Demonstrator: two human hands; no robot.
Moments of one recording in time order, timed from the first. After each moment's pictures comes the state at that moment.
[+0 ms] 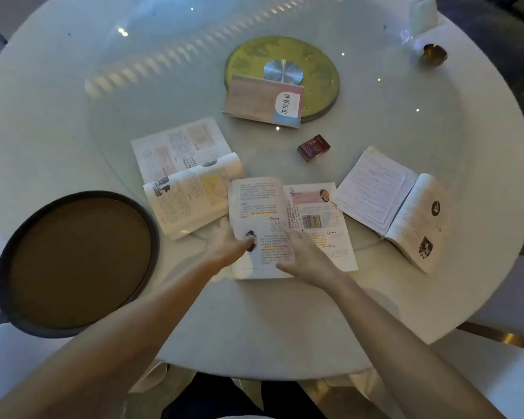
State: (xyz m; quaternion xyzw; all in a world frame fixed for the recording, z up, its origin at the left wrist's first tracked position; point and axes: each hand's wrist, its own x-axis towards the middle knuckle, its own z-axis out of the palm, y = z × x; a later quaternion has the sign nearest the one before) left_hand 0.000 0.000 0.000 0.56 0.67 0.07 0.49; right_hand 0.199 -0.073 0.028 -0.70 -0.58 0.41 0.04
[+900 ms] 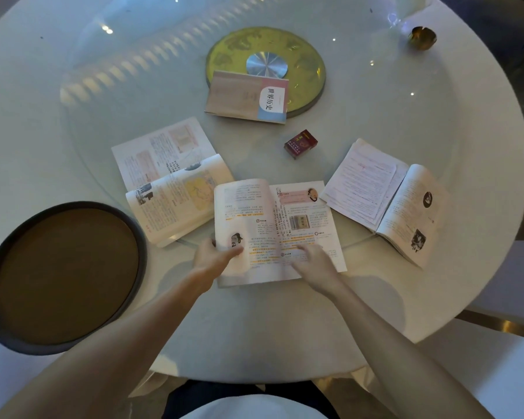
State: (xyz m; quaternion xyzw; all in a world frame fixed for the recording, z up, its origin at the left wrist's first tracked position) left_hand 0.010 -0.011 -0.008 0.38 0.71 0.15 0.57; right_hand 0.245 -0.092 -0.010 -0.78 -0.44 0.44 0.13
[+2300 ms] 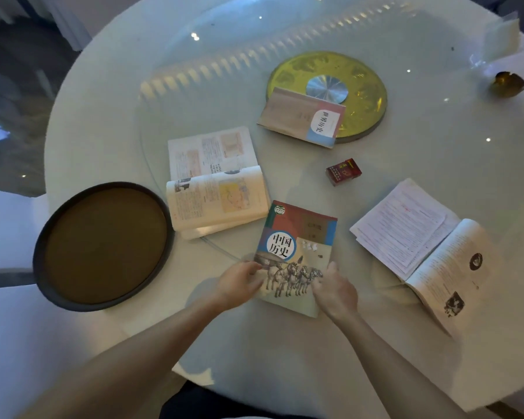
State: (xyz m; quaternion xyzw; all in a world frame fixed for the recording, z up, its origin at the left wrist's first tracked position) left_hand 0.031 -0.049 -0.015 0.66 0.62 0.02 0.42; right_hand 0.266 -0.070 -0.037 -0.80 -0.51 0.32 0.00
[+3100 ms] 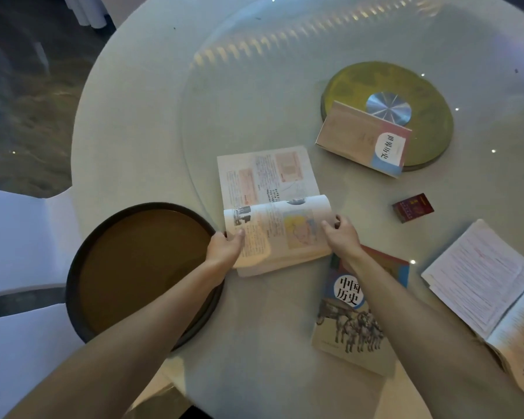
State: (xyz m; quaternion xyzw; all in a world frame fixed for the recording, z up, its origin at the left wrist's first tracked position) left_hand -0.147 0.105 -0.015 0.29 0.76 0.22 0.54; right_hand 0.114 0.148 -0.026 -0.78 -0.39 0.46 0.20
